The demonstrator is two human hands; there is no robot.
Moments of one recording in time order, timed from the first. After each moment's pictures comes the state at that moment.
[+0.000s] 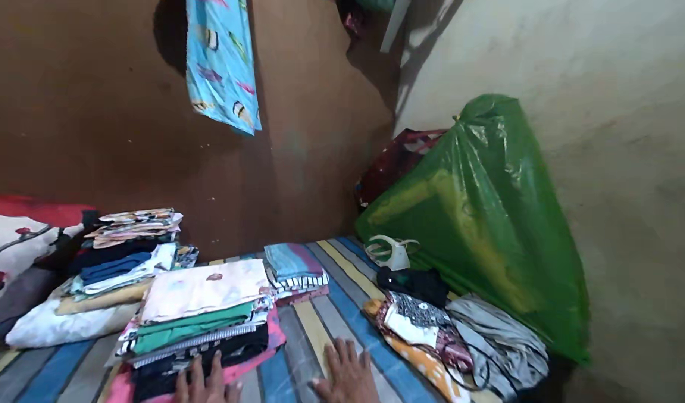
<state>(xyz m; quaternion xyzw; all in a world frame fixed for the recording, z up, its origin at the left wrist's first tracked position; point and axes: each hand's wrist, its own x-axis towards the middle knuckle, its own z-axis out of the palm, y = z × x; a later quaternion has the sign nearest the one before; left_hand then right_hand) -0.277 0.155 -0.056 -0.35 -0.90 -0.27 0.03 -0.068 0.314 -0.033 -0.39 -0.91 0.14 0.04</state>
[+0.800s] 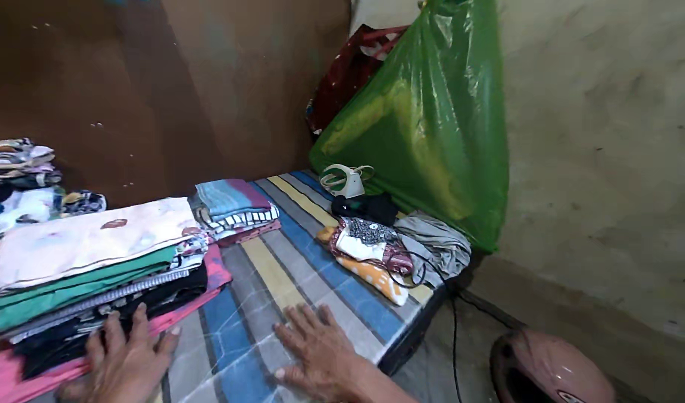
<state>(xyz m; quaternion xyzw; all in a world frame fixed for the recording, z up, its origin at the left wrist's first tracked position) -0.289 0.150 -0.059 -0.37 -0.89 -0.25 0.03 -0.003 0.272 -0.039 -0.25 -0.95 0.16 0.04</state>
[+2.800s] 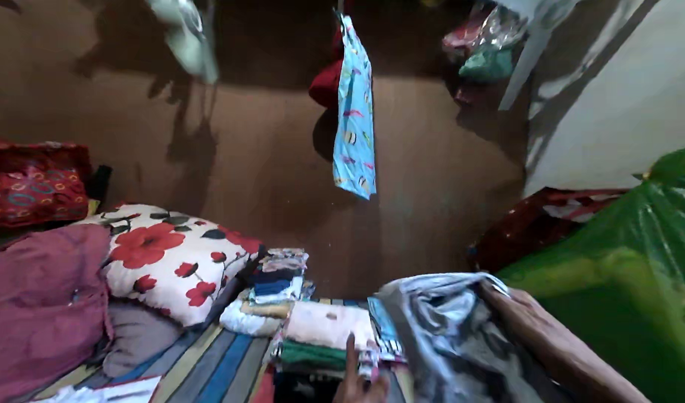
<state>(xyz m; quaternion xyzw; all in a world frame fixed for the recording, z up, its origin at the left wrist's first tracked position) -0.200 0.128 0.102 -0.41 -0.60 -0.67 -0.15 -0.035 0.300 0.262 -0.19 -0.82 0.38 0.39</state>
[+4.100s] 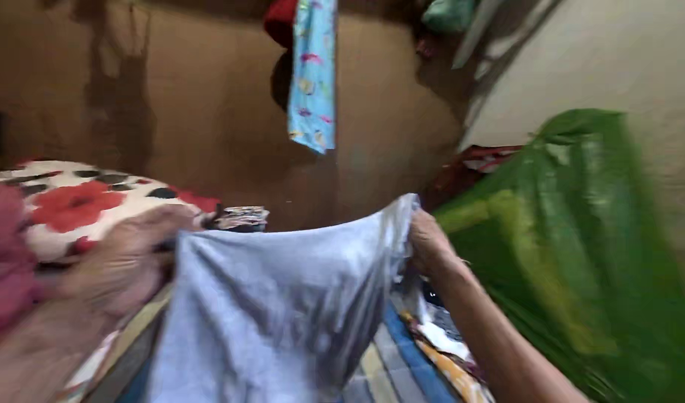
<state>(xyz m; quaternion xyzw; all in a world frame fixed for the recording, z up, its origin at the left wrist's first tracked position) -0.223 -0.035 0.245 -0.37 -0.47 -0.80 0.01 -0.031 0.250 0.266 -0.11 -0.64 0.58 0.48</state>
